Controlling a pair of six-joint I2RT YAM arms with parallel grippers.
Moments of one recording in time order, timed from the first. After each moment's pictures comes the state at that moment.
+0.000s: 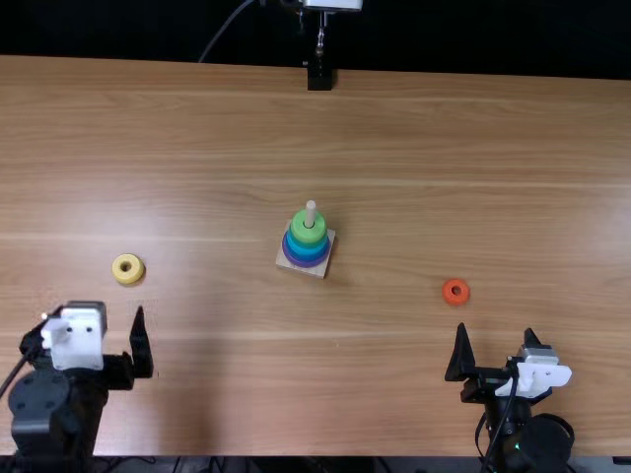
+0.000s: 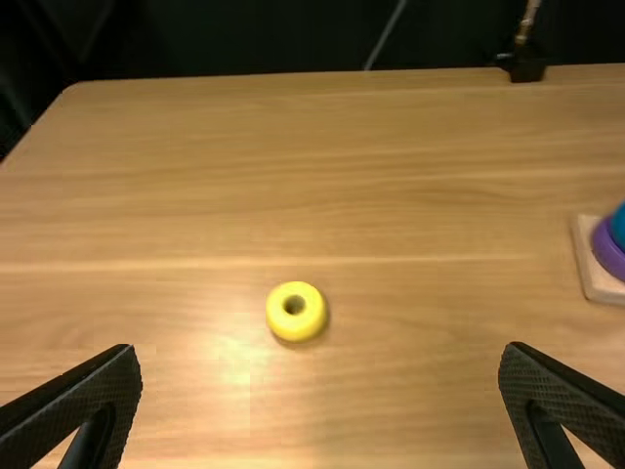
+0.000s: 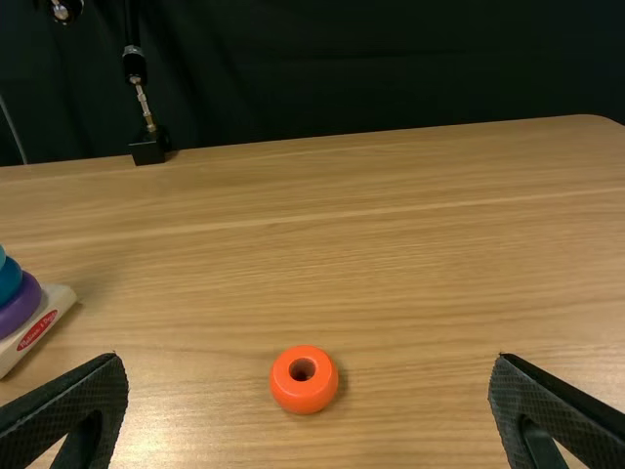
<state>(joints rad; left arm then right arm) 0.06 0.46 0.52 -0.46 0.01 0.03 0.00 0.02 0.07 -0.21 0.03 0.05</state>
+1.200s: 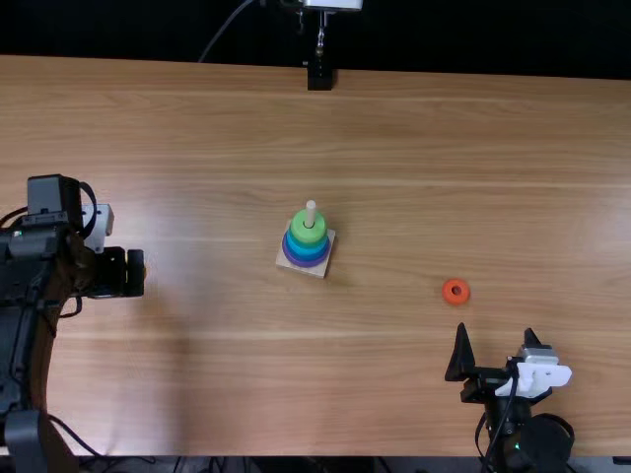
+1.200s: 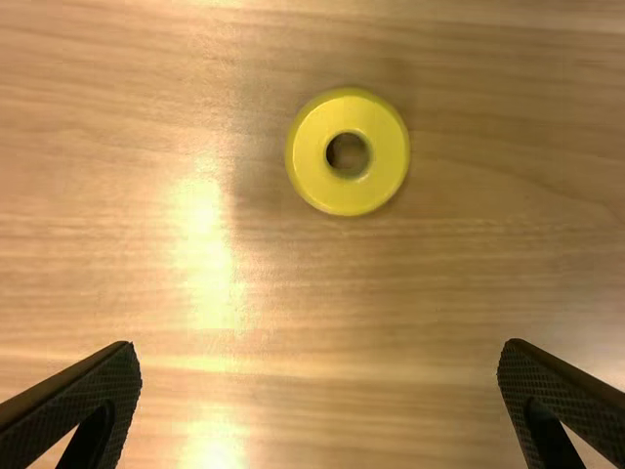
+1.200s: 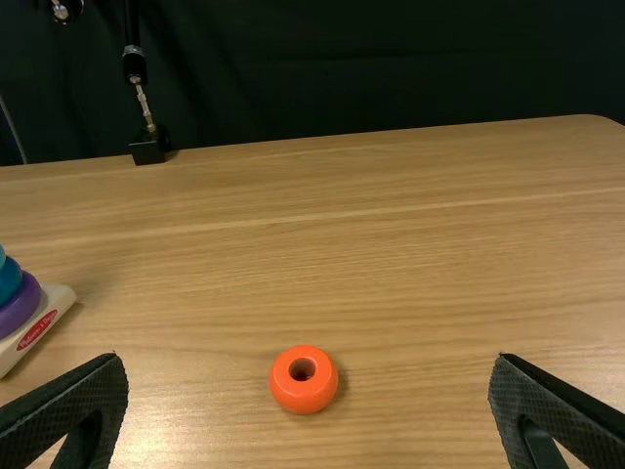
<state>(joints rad) 0.15 1.64 1.21 -0.94 0.01 0.05 0.00 0.02 0.07 -0.21 0.03 0.05</state>
